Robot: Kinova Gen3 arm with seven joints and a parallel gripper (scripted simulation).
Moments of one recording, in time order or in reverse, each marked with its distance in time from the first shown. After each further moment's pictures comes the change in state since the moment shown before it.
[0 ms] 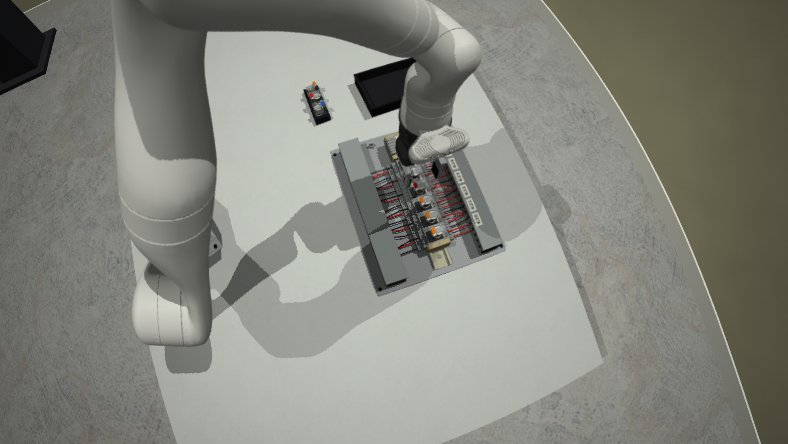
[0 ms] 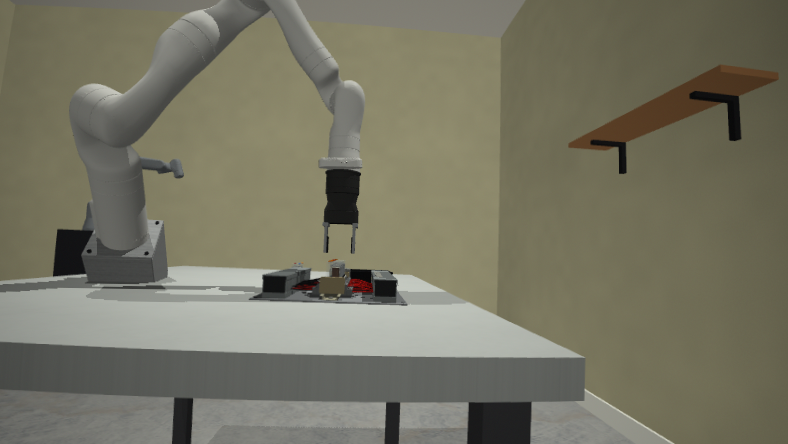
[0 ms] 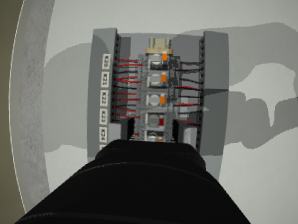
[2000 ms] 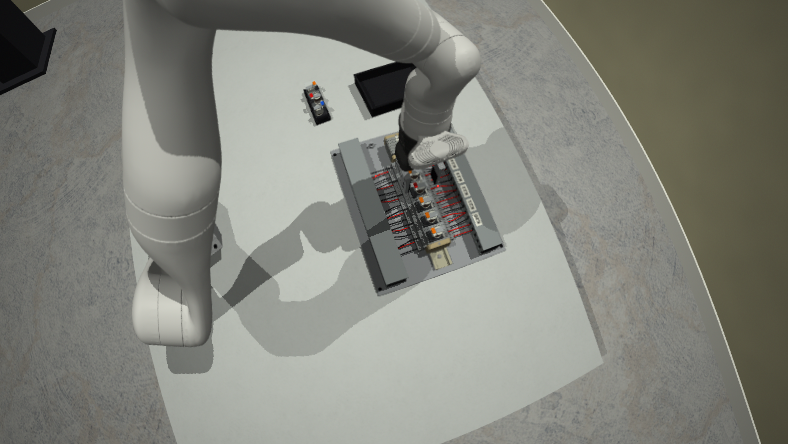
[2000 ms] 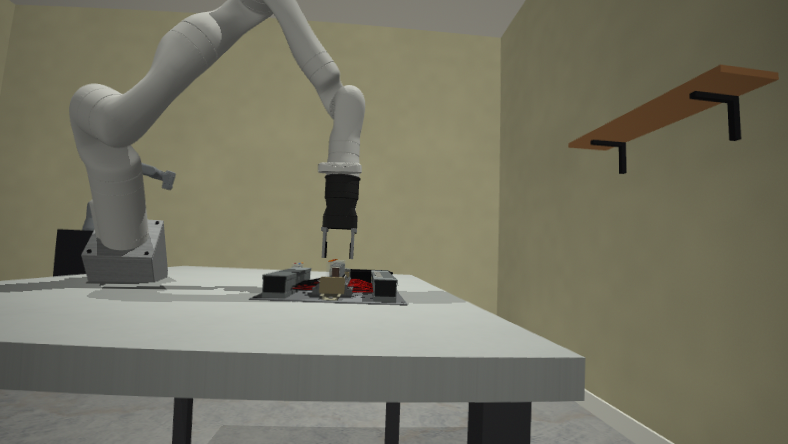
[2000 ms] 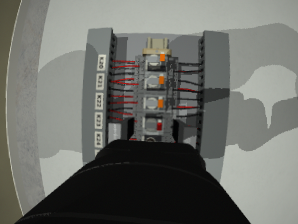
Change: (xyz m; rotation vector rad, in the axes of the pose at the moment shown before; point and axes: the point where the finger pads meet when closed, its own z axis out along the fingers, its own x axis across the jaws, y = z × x) arm 0.003 -0.005 0.011 0.010 0.011 0.005
